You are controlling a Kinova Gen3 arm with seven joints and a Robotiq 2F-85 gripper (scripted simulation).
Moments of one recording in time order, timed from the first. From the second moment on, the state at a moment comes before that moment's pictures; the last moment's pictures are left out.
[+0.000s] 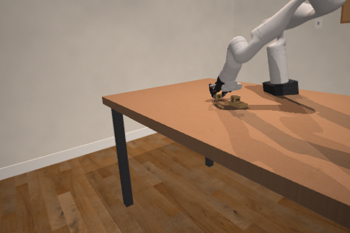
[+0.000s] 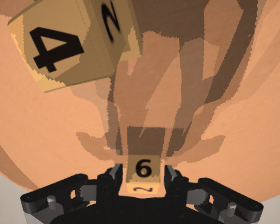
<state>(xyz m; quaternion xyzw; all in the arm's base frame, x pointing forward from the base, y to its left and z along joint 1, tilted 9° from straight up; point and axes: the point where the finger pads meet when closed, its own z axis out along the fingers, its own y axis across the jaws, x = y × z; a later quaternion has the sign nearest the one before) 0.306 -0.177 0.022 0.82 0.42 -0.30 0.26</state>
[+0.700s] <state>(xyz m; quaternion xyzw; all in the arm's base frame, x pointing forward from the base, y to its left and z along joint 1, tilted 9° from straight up) 0.306 -0.177 0.023 0.82 0.42 -0.30 0.26</state>
